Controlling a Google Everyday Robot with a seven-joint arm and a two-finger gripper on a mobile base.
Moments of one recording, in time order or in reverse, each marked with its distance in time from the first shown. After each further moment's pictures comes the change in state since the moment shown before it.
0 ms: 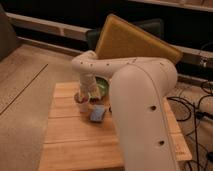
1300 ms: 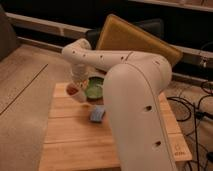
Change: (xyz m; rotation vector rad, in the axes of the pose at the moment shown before) arm -0.038 0.035 -0.079 -0.040 -0.154 -0.061
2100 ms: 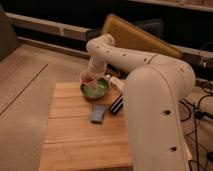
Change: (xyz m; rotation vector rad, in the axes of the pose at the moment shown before) arm -0.057 -0.097 -0.001 -0.087 -0.159 0.118
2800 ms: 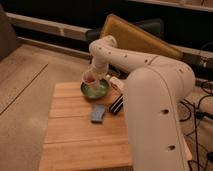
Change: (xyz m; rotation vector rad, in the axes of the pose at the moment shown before) arm 0.001 -0.019 0.012 0.045 -0.010 0.025
